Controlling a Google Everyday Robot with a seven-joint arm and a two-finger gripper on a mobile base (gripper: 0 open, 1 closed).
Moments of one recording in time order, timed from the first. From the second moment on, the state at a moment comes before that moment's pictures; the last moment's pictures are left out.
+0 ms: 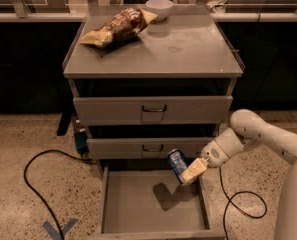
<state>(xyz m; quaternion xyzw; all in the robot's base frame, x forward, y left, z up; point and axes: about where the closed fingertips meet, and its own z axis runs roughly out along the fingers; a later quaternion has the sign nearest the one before) 0.508 -0.153 0.528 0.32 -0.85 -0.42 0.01</state>
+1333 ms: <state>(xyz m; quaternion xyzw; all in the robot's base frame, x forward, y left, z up) 0.530 -0.158 0.695 0.40 -0.80 -0.44 -0.08</state>
